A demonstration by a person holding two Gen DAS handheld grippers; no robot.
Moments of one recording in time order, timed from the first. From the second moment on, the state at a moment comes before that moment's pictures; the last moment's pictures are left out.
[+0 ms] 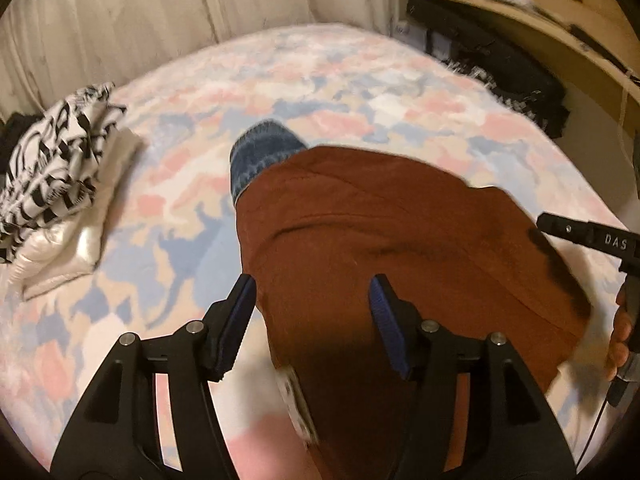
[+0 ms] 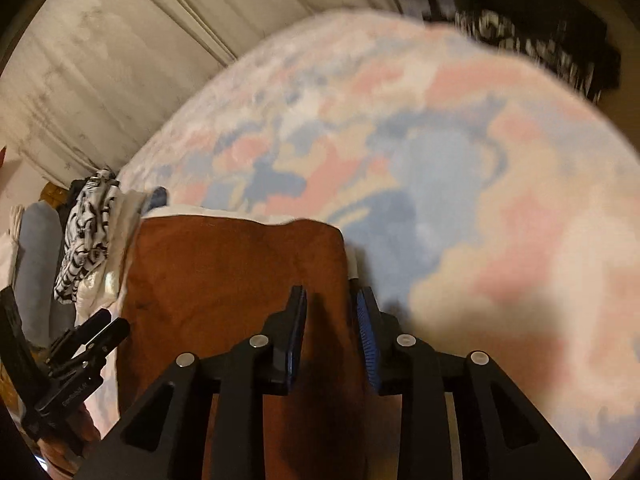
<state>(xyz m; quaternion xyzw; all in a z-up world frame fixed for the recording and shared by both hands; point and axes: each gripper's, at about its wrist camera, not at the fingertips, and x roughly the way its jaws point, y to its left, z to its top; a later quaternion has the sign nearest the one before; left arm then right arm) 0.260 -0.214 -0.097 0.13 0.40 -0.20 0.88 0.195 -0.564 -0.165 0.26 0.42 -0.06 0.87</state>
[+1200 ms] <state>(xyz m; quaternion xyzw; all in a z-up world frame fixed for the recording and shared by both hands) 0.160 -0.187 -0.124 0.05 0.44 -0.20 0.87 0.086 -0.494 -0.196 0.24 0.39 -0.10 0.89</state>
